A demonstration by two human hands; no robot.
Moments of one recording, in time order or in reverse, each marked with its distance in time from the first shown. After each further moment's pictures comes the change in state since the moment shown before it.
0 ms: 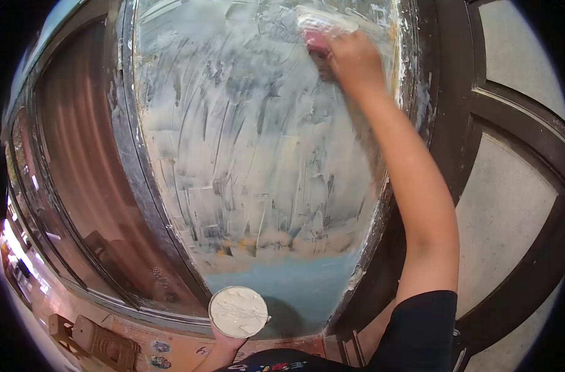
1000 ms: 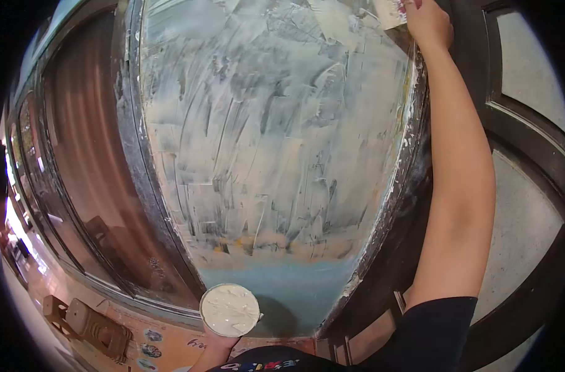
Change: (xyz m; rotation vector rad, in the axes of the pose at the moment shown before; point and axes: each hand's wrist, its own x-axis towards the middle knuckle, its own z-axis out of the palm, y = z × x) left_hand -0.003 -0.015 0.008 -0.008 -0.006 0.117; right_hand 0.055 0.164 0.004 -0.083 -0.114 0.650
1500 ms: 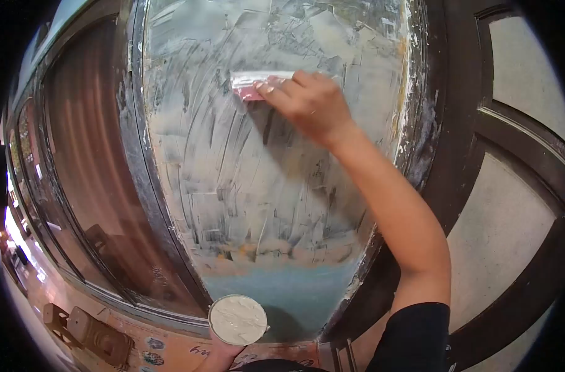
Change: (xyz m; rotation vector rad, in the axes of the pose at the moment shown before) left_hand -0.011 0.007 0.001 0.000 0.012 -0.074; right_hand -0.188 -0.167 -0.027 0.246 0.175 -0.934
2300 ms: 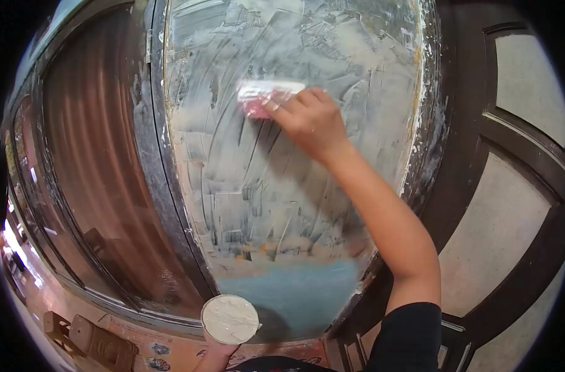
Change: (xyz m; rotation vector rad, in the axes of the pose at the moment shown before) left_hand -0.012 0.074 -0.032 0.034 0.027 0.023; right_hand 0.021 -0.063 0.021 0.078 -0.019 0.086
